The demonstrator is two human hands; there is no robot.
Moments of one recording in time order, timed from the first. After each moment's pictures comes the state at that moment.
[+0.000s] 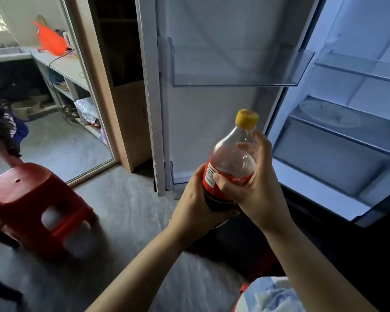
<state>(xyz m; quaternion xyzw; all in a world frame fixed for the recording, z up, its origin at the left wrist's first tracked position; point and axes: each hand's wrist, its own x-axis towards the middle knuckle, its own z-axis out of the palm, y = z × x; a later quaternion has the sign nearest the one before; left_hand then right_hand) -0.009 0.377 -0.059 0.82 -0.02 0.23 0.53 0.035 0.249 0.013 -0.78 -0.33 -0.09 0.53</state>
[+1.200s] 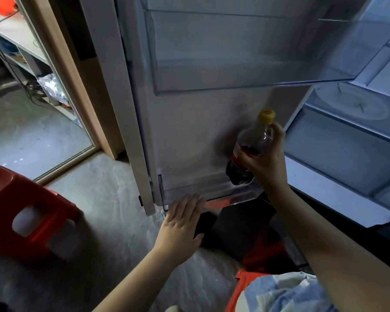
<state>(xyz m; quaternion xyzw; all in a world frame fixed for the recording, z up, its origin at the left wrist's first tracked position) 0.082 0.452 -0.197 0.99 -0.03 0.08 0.10 0.260 0.286 -0.084 -0.83 -0.20 -0.16 0.49</state>
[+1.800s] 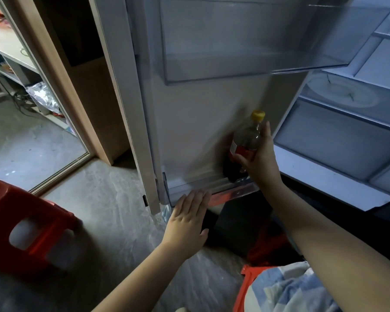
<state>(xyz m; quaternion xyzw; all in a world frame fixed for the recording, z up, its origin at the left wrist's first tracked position) 0.080 0.458 -0.190 0.99 -0.06 0.08 0.10 0.254 0.293 -0.110 -0.87 -0.14 -0.11 0.46</state>
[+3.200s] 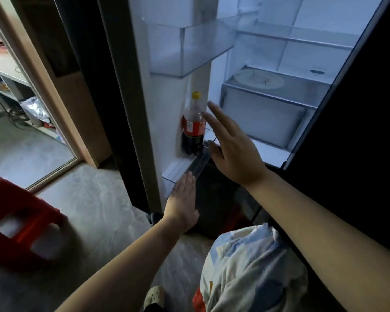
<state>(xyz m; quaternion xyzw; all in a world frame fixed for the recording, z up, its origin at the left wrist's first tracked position) -0.004 0.232 -0.156 1.00 0.00 0.01 -0.01 0.058 0.098 -0.013 -0.83 -0.44 -0.26 0.23</state>
